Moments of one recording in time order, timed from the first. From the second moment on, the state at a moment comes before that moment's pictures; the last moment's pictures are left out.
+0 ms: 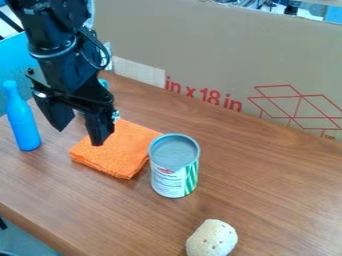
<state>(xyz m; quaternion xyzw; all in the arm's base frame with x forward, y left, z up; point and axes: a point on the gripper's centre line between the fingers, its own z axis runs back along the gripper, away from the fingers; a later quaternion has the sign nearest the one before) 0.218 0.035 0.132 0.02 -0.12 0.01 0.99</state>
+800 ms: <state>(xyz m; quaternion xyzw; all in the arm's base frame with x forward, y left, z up) 0.290 0.043 0.077 0.02 -0.15 0.00 0.99</state>
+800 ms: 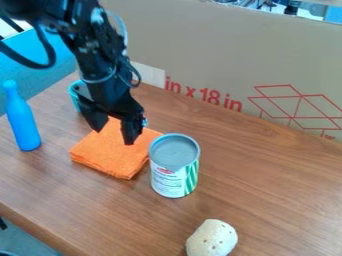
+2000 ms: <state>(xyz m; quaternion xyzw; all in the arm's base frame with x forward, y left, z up) 0.288 0.060 0.029 0.05 -0.13 0.03 0.99</state>
